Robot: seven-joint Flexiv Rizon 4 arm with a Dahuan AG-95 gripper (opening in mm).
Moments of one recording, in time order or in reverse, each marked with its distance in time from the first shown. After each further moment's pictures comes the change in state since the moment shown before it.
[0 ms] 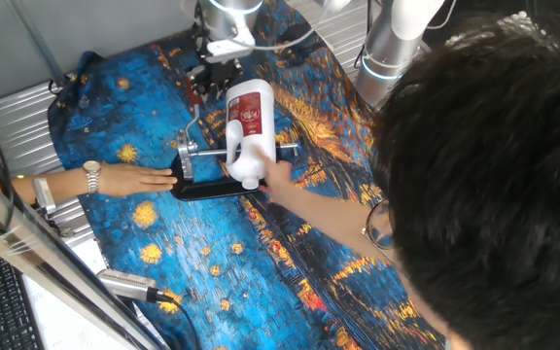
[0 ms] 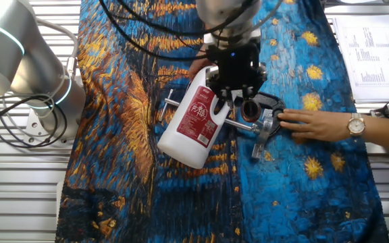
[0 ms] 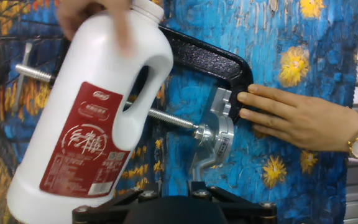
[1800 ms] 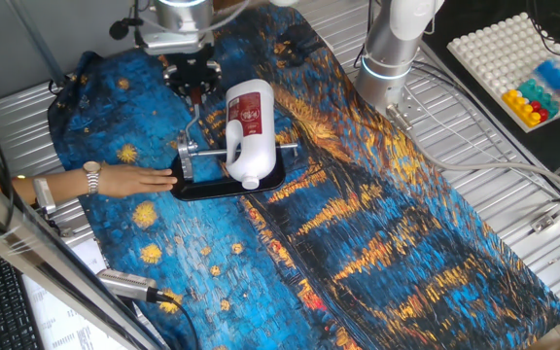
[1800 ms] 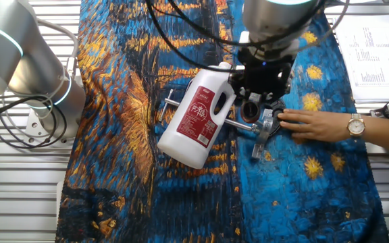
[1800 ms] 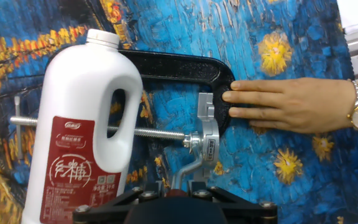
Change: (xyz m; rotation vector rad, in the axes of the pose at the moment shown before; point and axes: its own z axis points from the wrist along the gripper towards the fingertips) arm 0.009 -0.024 0.003 -0.152 -0.096 0.196
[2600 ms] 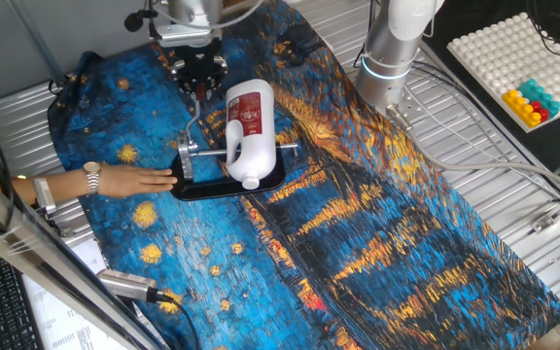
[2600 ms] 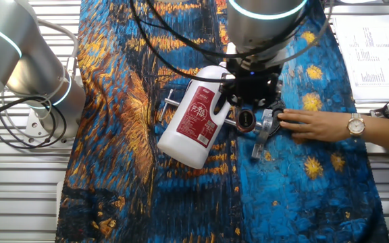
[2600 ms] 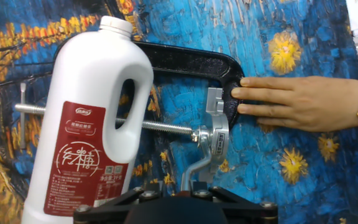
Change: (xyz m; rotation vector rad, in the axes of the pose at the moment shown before) arm 0.008 0.013 0.006 0.026 -0.008 -0.024
